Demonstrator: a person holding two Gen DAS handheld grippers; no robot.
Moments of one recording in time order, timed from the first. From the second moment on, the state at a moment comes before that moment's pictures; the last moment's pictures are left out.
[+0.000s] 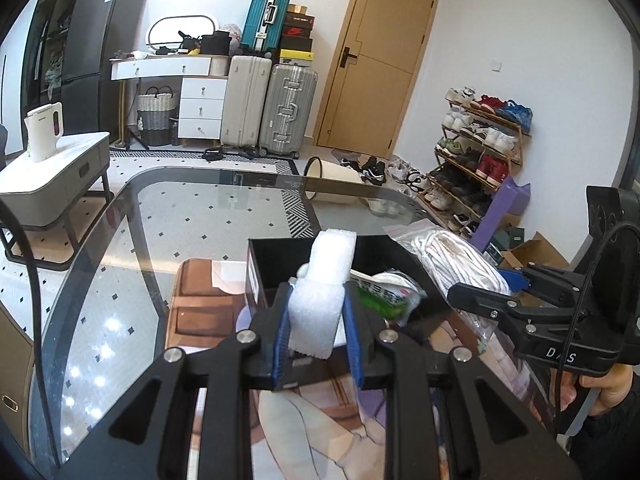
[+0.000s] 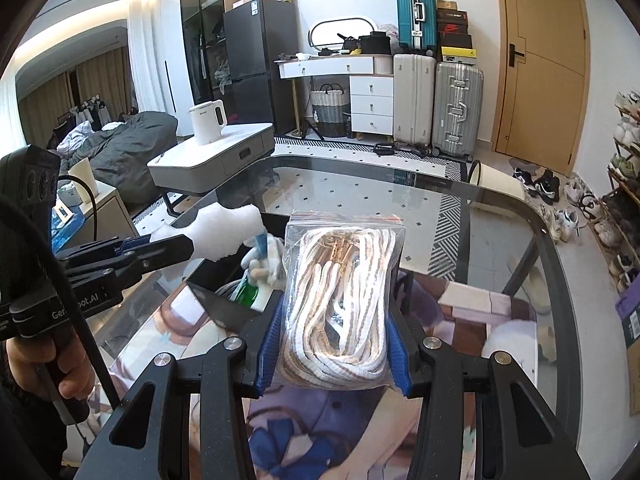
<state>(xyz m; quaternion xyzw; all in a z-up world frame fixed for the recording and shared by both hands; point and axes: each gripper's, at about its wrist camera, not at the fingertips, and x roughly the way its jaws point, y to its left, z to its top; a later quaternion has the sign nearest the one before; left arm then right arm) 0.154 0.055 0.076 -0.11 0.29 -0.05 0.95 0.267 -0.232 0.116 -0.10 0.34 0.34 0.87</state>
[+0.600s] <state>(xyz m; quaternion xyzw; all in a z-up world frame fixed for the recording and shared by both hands) 0.196 0.042 0.044 -0.10 0.33 -0.04 0.94 0.303 -0.192 0.084 -0.17 0.36 0.34 0.85</state>
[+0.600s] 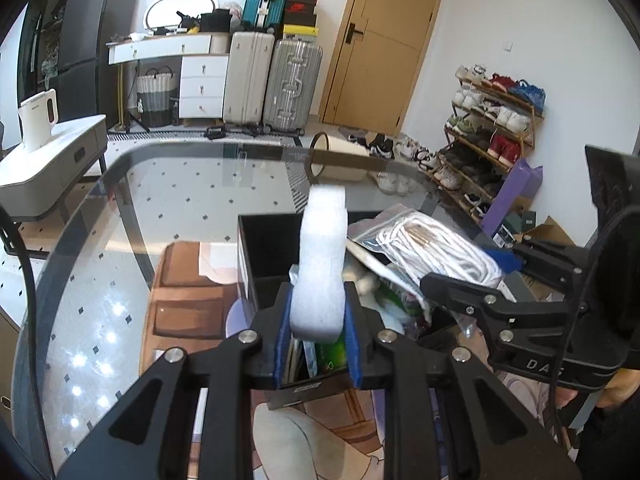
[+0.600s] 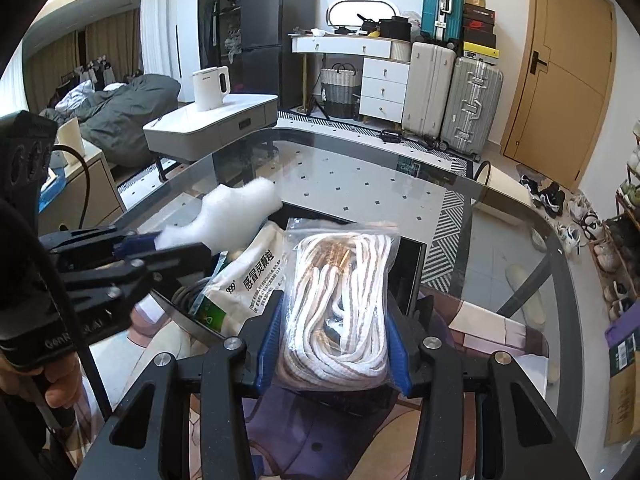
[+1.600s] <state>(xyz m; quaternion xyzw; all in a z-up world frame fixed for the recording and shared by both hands) 0.179 0.041 0.053 -0.06 0.36 -0.07 0.93 0.281 -0.197 0.090 -0.17 0.35 0.33 0.86</state>
